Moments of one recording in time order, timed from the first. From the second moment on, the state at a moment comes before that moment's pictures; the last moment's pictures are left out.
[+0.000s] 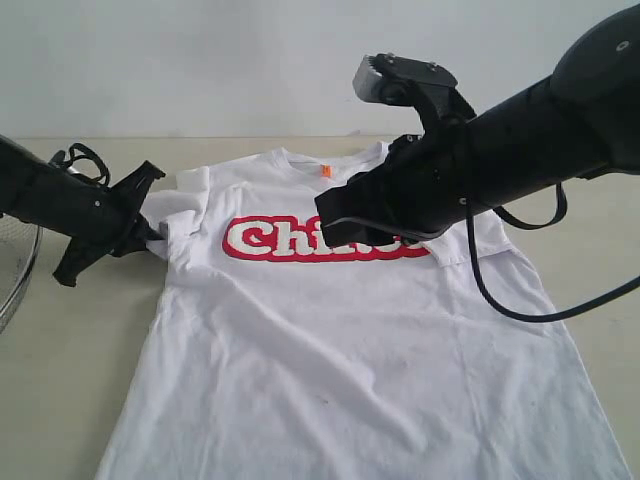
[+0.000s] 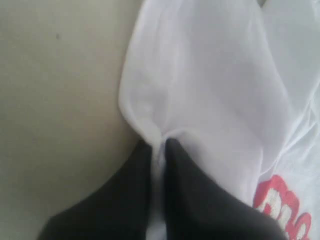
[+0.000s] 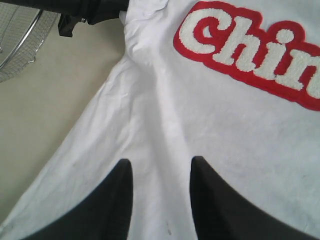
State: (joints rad) left arm -0.05 2.11 -1.16 -1.07 0.30 0.12; right arm 0.35 1.56 -0.98 0.91 0.52 -0.71
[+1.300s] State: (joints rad) left arm -0.20 2.08 -1.40 -0.81 0.42 0.25; right arm 0.35 1.56 -0.98 0.91 0.51 -0.71
